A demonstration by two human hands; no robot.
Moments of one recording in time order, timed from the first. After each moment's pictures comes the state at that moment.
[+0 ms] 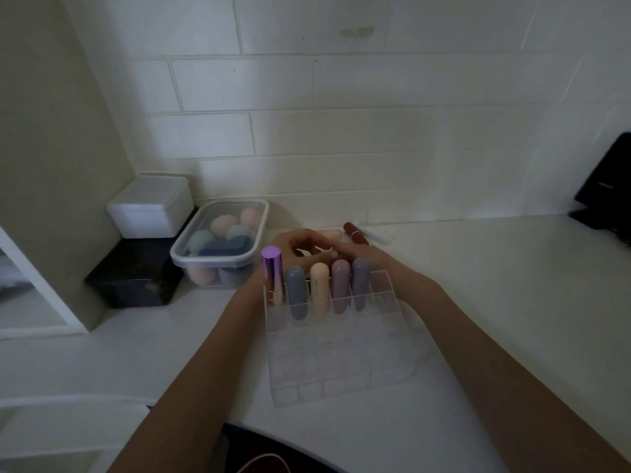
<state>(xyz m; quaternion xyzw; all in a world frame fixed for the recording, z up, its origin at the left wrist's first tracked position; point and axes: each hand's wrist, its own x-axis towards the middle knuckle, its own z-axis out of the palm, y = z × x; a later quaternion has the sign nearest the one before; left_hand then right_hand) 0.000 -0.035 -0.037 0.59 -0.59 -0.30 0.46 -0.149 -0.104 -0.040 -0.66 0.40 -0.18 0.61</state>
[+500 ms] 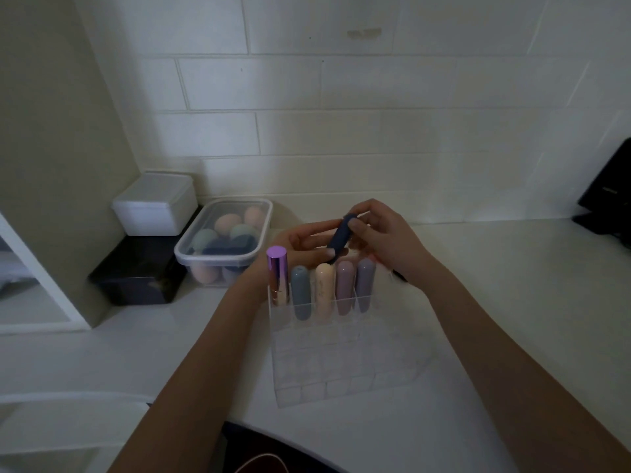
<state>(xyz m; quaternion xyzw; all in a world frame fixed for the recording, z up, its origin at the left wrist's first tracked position) 0.009 -0.030 -0.034 0.40 -0.55 -0.53 0.51 -0.169 -0.096 -0.011 -0.74 0.29 -0.39 0.47</state>
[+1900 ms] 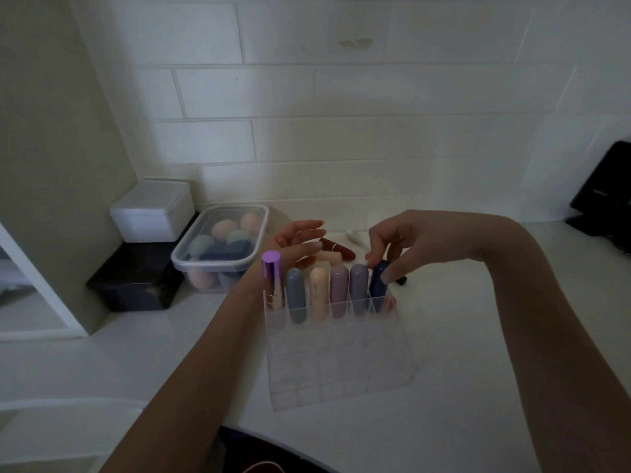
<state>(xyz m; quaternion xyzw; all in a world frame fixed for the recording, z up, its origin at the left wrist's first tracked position) 0.005 -0.033 -0.032 0.47 -0.47 -0.47 0.58 -0.219 -0.079 0.065 -0.90 0.26 0.00 0.36</state>
